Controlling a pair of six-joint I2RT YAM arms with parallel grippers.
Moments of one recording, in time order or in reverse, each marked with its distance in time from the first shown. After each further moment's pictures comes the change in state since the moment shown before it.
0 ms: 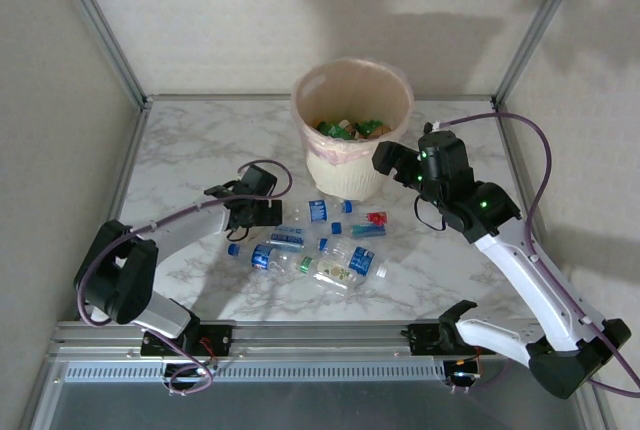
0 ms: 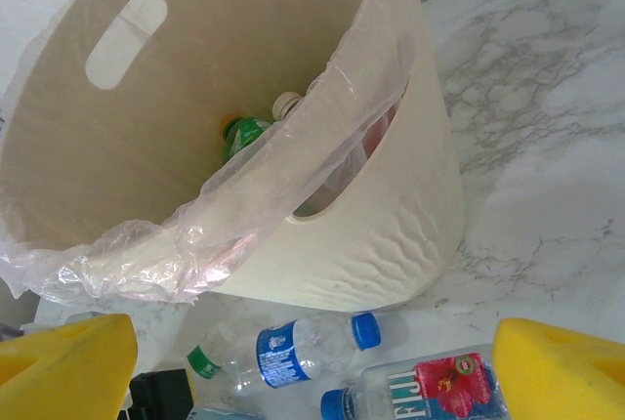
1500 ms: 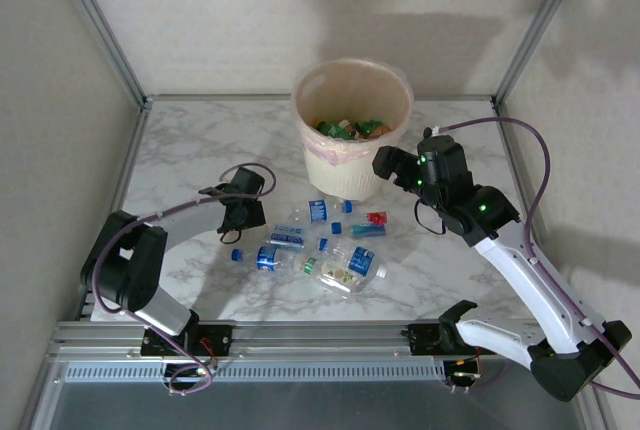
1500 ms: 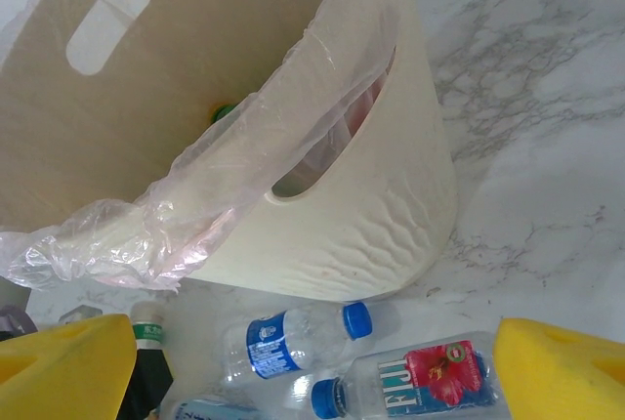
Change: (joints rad) left arm 0.109 0.061 -0.063 0.050 0.016 -0.134; right arm 0.006 -0.017 -0.035 0.000 0.003 0.007
